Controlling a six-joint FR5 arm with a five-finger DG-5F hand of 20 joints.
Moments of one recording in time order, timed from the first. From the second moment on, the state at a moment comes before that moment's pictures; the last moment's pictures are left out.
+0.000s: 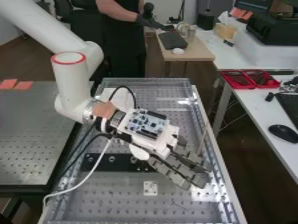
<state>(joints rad) 1.48 -2.15 -1.70 -2.54 -1.22 -0.53</state>
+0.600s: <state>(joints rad) 1.47 -2.16 -1.67 -2.55 -1.24 -0.53</state>
